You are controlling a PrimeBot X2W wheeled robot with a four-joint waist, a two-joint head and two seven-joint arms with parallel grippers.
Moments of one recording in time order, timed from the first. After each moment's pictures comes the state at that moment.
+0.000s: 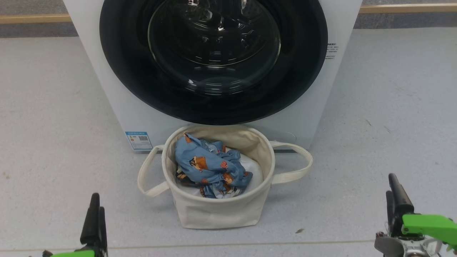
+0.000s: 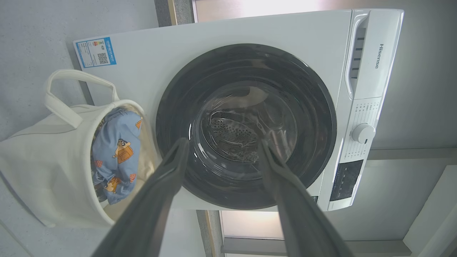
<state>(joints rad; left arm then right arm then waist) -0.01 0.04 0.08 0.26 -1.53 -0.12 0.00 -0.05 -0.04 -0.13 0.24 1.43 0.13 0.01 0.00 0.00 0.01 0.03</state>
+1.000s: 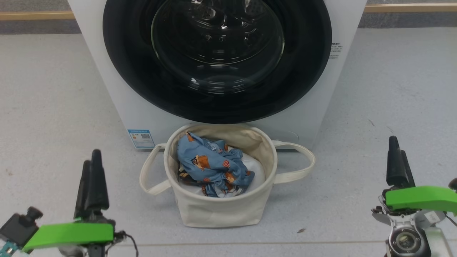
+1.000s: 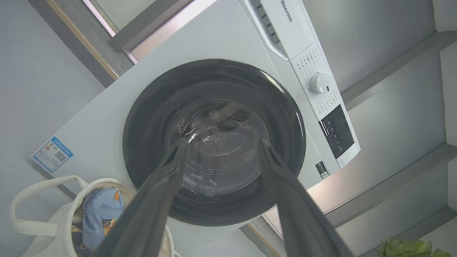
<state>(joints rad) -0.04 0.04 0.06 -0.02 -1.04 -0.03 -0.08 -0.12 -0.04 -0.09 0.12 0.98 0.13 -0.08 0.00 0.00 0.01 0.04</state>
